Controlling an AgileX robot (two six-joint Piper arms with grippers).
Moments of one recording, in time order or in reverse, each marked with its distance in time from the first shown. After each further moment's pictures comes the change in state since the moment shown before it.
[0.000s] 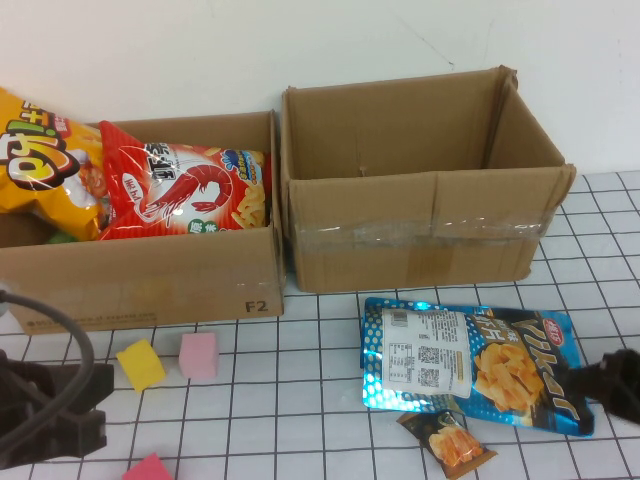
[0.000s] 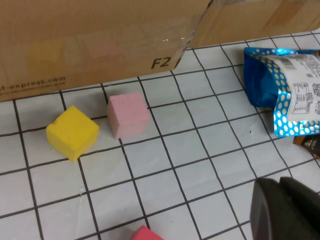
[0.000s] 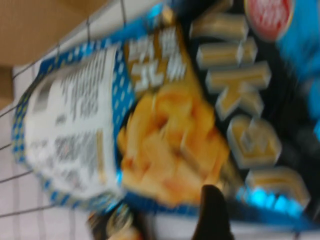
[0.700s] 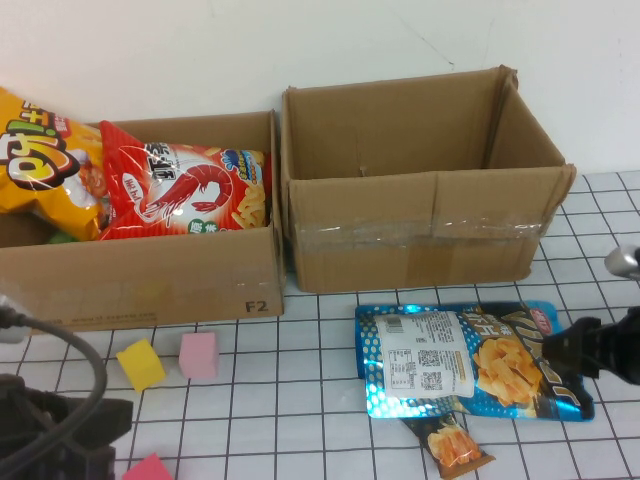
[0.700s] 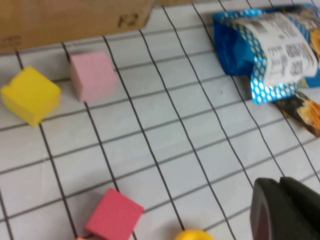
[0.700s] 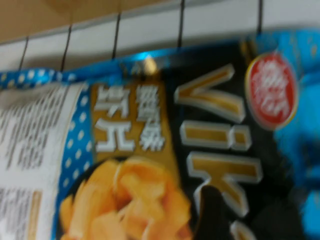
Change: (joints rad) right arm 0.000 0.270 -0.242 0.000 -0.016 -0.329; left arm 0.000 0.000 0.000 -0.004 0.122 0.000
